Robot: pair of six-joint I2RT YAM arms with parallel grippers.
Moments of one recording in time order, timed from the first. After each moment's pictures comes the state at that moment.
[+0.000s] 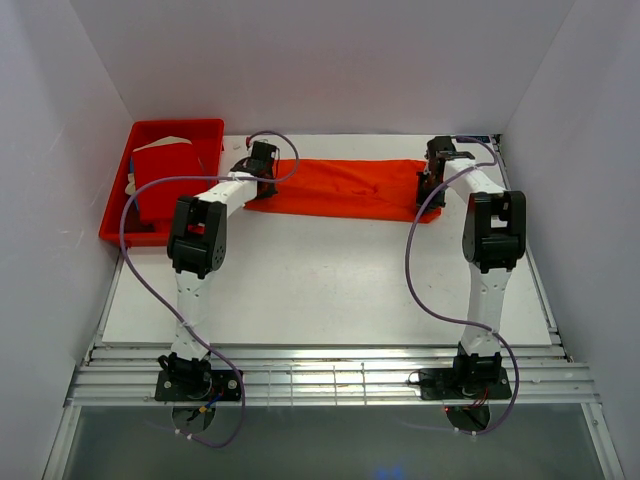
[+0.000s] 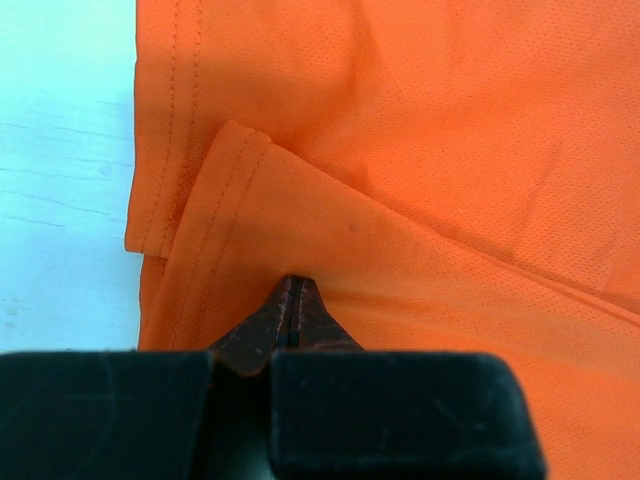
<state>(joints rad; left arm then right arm) -0.28 2.29 1.76 -0.36 -0.30 -0.33 0.09 2.22 1.76 -0.76 -0.07 0.21</state>
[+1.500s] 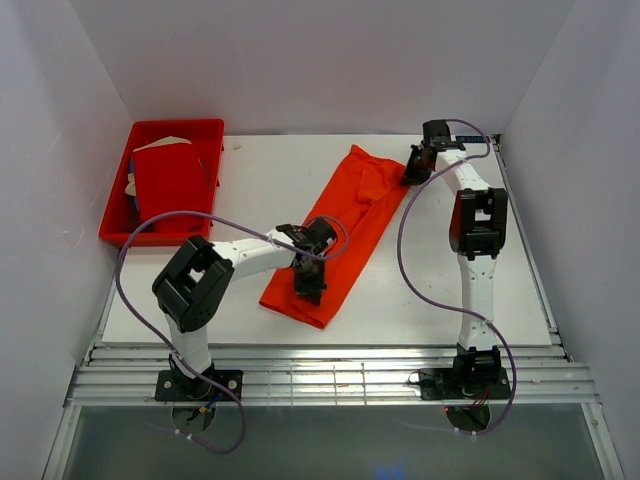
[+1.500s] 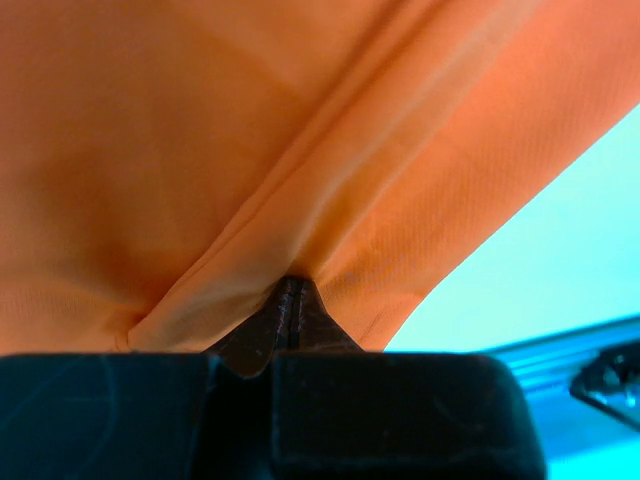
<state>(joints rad) -0.79 1.83 1.16 -0.69 0.10 -0.76 0.09 2.49 2.17 -0.65 -0.17 0.42</state>
